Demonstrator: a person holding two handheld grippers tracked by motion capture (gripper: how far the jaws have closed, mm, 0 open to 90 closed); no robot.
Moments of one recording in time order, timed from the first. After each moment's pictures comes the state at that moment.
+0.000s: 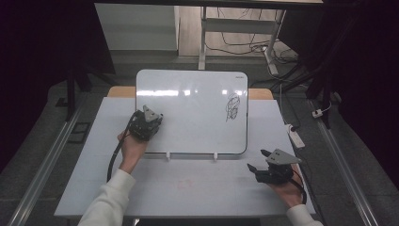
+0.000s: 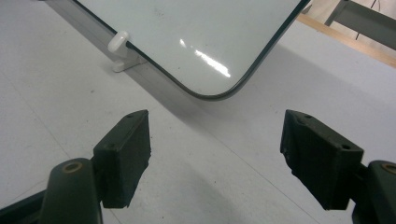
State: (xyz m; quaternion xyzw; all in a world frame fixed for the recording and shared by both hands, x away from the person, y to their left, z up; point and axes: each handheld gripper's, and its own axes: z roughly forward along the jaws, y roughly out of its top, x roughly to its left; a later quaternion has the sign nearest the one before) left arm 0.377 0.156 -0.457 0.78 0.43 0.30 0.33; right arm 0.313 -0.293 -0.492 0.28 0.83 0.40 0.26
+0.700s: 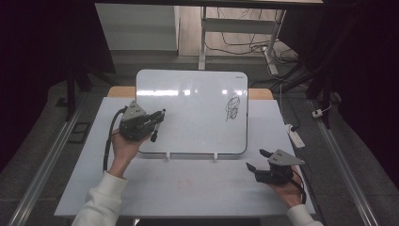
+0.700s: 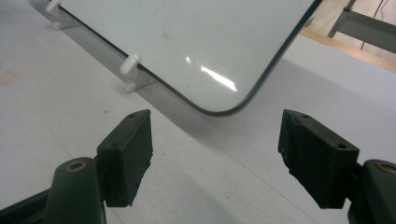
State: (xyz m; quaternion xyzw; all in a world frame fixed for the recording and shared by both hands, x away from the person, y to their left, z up) left arm 0.337 0.167 -0.405 0.75 0.37 0.23 0.49; right arm 0.309 -0.291 -0.492 0.29 0.81 0.44 0.25
